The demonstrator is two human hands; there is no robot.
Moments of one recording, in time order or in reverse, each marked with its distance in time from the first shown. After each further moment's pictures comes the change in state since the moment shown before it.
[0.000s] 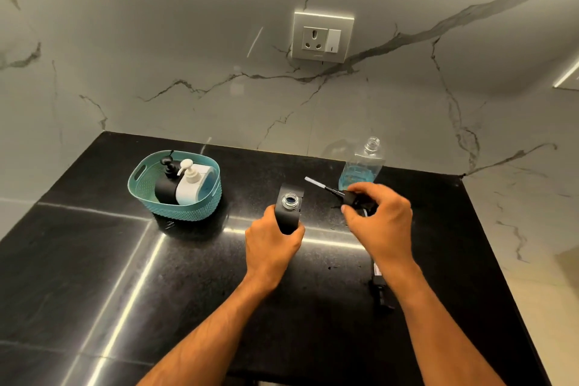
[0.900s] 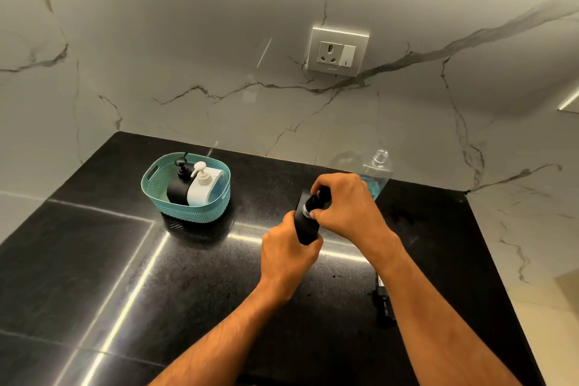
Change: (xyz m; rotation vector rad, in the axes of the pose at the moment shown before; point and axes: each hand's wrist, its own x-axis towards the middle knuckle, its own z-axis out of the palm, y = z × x) left_hand -0.012 0.009 0.003 -0.024 -0.001 0.085; right_hand 0.038 -0.074 0.019 -0.218 -0.465 -0.202
